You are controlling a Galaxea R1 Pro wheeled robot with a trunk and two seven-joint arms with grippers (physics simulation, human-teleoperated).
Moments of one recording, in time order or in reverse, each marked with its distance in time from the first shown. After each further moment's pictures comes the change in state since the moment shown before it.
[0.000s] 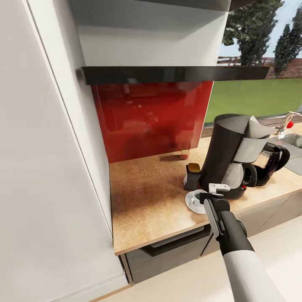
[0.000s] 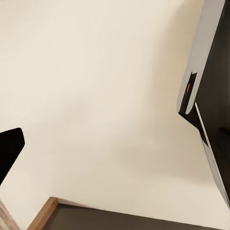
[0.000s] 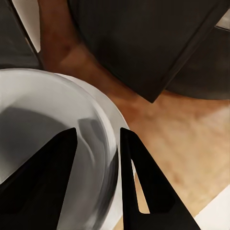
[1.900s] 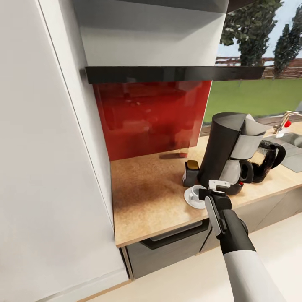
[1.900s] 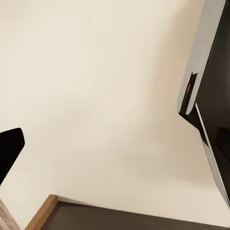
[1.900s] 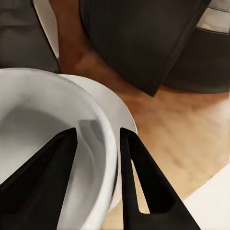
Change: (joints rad) left arm 0.000 0.000 0.000 0.000 0.000 -0.001 0.002; right arm -0.001 0.003 0.004 -0.061 -0.053 0.004 0.002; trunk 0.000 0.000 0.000
